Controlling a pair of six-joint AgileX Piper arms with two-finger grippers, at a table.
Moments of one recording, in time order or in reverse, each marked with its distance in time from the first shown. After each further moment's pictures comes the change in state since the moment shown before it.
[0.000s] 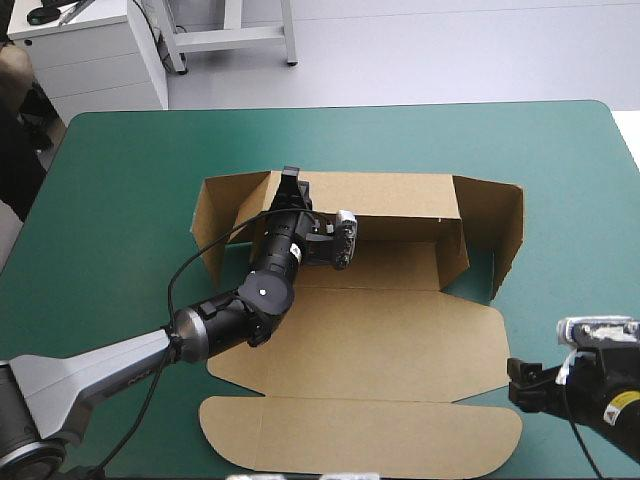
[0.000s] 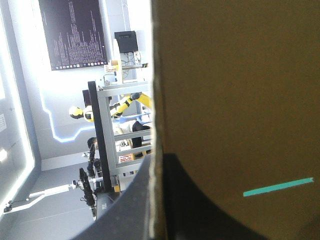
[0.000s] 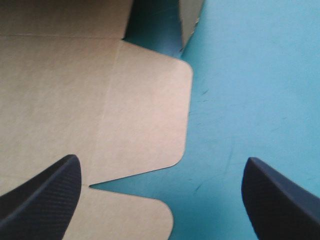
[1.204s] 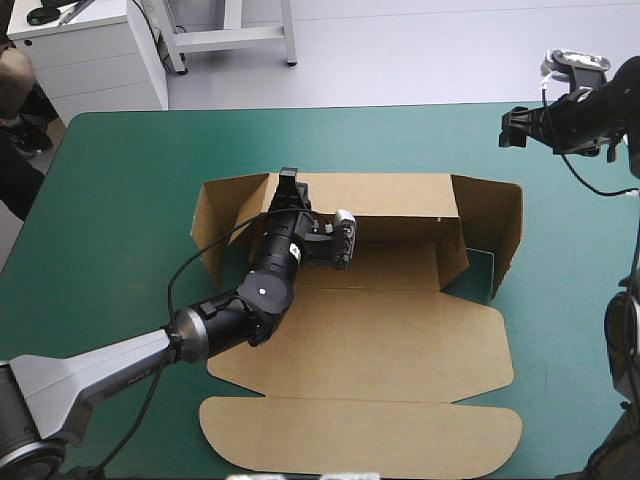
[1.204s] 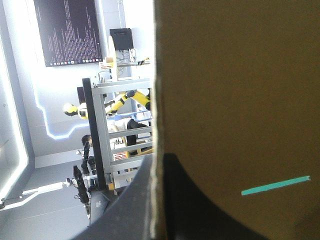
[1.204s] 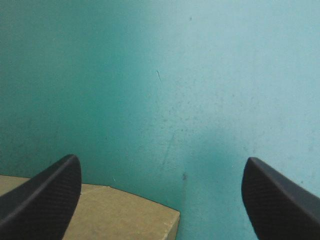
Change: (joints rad) left arm 0.000 0.000 0.000 -0.025 0.002 0.004; right arm -0.346 1.355 -1.309 0.276 0.177 -0.272
